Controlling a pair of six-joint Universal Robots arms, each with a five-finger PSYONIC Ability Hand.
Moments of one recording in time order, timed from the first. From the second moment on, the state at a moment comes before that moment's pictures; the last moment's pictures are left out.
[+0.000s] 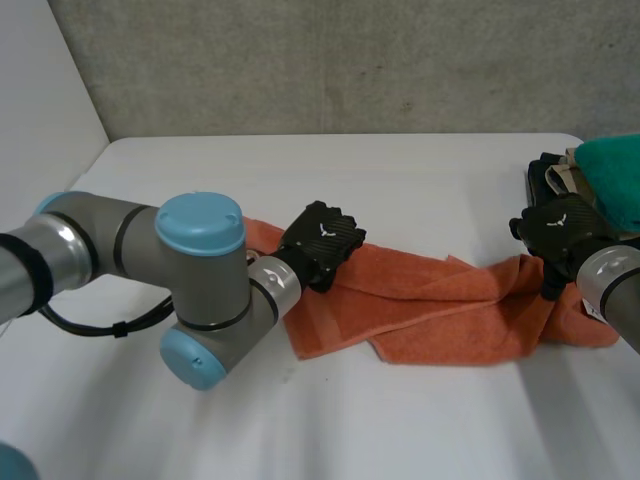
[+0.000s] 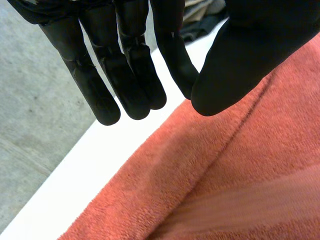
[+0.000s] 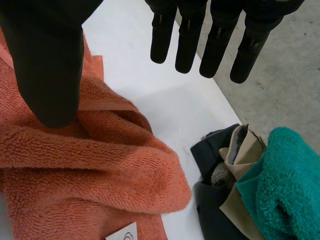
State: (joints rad) left arm 4.05 -2.33 -1.17 3.29 -1.35 3.65; right arm 1.70 -1.28 1.65 -0.02 1.41 2.38; left_hand 1.17 1.19 1.19 1.20 0.99; right_hand 0.46 0.45 0.46 0.44 0.27
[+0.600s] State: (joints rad) left arm 4.02 -2.46 -1.11 3.20 -1.36 3.62; right arm 1.70 -1.25 1.65 -0.01 1.38 2.37; left_hand 0.66 0.65 0.65 0.66 0.45; right_hand 0.46 0.45 0.46 0.44 0.27
